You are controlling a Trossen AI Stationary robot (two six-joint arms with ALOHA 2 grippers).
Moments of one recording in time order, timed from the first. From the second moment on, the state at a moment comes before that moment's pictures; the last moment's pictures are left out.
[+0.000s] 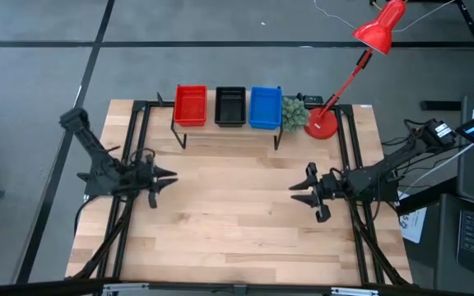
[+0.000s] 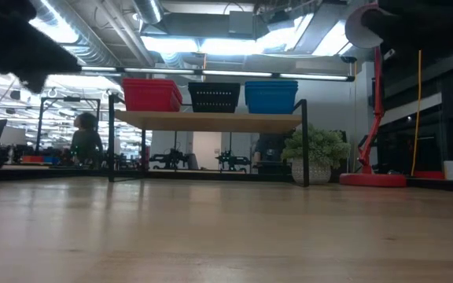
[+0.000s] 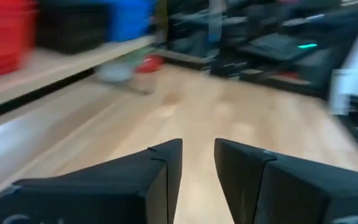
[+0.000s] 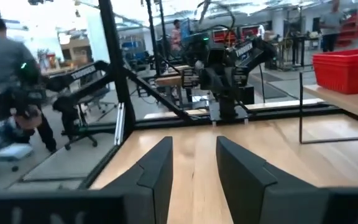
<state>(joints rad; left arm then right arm) -0.86 0.30 0.10 0.06 -1.14 -0.30 0.51 0.93 0.14 0.90 0.39 0.12</state>
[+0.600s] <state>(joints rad) -0.47 0.31 0.01 0.27 -0.61 -0.07 0.48 0.81 0.01 0.77 0.20 0.07</state>
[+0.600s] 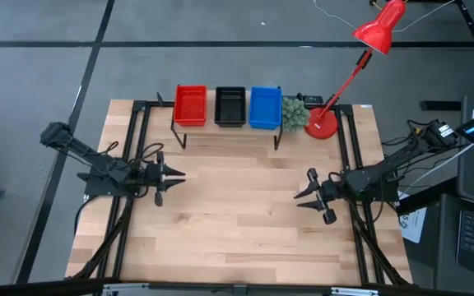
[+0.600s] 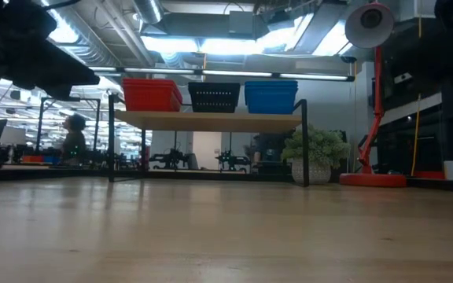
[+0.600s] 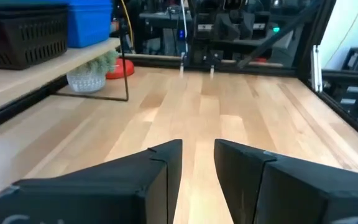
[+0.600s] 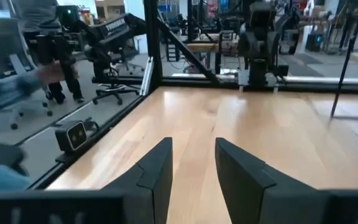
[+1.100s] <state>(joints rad) -0.47 0.31 0.01 0.25 -0.61 -0.04 0.48 0.81 0.01 0.77 0.20 0.05</state>
